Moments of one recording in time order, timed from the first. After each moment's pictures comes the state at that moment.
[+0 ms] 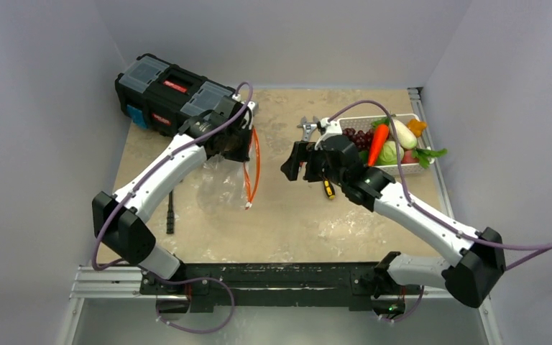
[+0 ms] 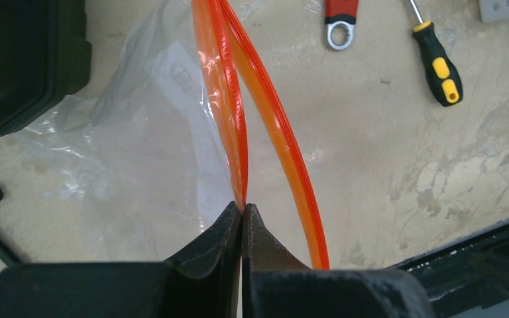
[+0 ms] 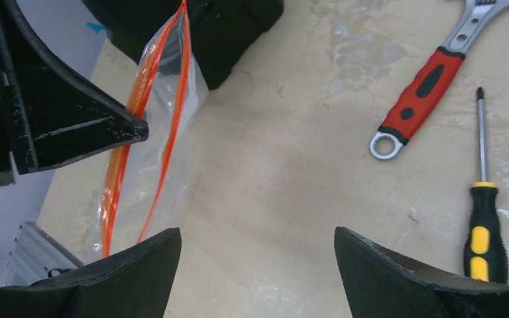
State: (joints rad) left arm -0.56 1.53 1.50 -0.90 -0.05 -0.31; right arm 0.76 1.15 0.98 -0.28 0.09 0.58
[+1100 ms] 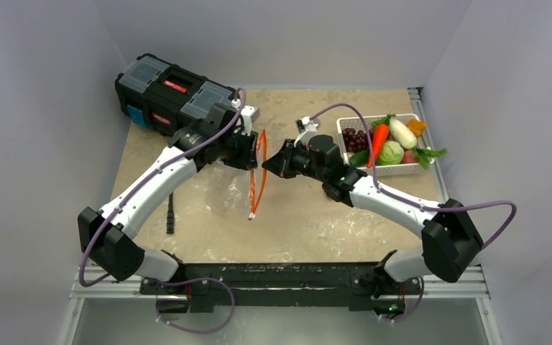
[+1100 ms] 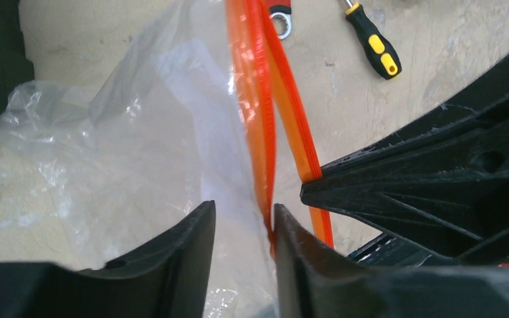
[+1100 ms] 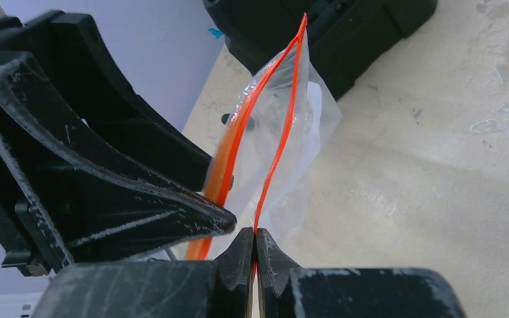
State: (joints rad) left arm -0.56 1.42 1.38 -0.81 0.13 -0.26; right arm 0.74 1.41 0.92 0.19 -0.20 0.72
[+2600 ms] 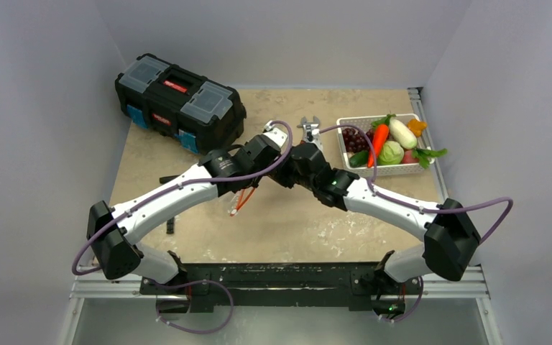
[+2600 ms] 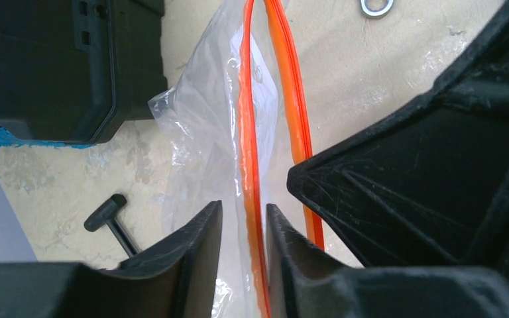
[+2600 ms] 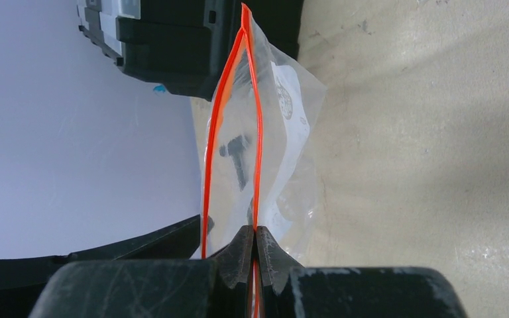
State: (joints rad) left arm -0.91 1.43 1.34 -0.83 -0.51 -0.13; right arm 0.87 1.42 0.99 -0.05 0.14 1.31
